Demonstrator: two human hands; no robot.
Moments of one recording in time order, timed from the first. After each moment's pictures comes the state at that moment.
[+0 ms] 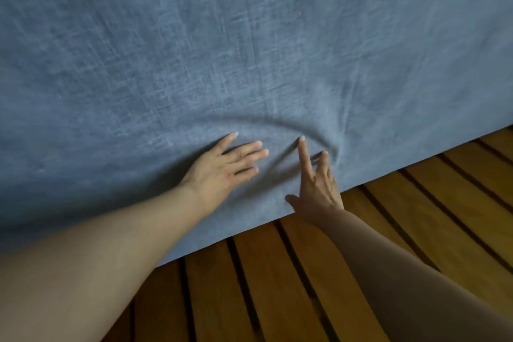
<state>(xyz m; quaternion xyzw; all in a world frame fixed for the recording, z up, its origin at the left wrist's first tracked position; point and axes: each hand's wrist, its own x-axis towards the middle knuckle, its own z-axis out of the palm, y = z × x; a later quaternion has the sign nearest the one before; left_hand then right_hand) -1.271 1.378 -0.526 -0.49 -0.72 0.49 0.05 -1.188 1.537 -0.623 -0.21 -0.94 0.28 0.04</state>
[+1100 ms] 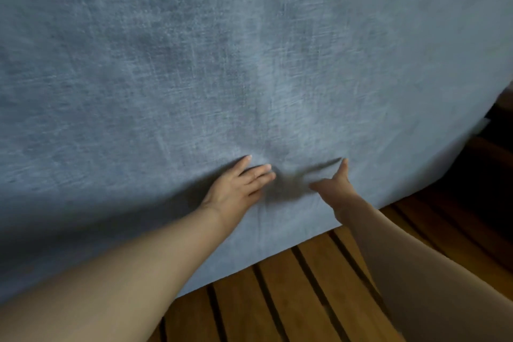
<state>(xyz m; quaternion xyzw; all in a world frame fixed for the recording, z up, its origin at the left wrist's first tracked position) -1.225 1.813 -0.435 -0.54 -0.73 0.41 0.06 -1.147 1.997 -0.468 -0.41 -0.70 0.58 0.06</state>
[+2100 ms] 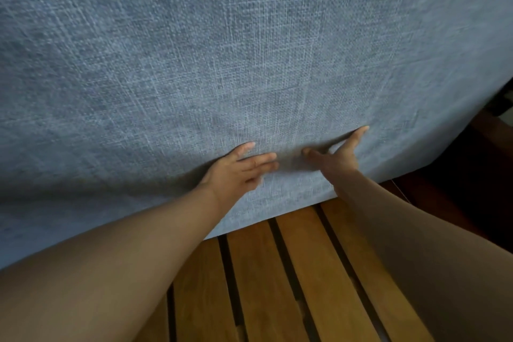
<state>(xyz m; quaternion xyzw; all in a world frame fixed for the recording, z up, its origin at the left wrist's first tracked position) -1.220 2.036 -0.565 -0.51 -0.69 0.52 0.08 -1.164 2.223 -0.570 -0.40 -0.70 0.59 0.08</state>
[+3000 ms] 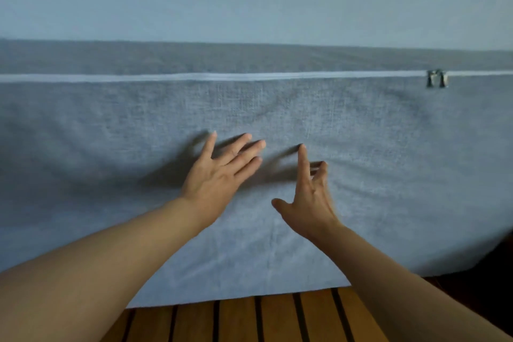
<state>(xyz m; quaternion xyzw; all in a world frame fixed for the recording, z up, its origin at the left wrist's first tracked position) -1.211 1.774 -0.268 -0.31 -0.89 0.28 0.15 -1.165 1.947 -0.295 -0.08 -0.95 0.29 0.05</state>
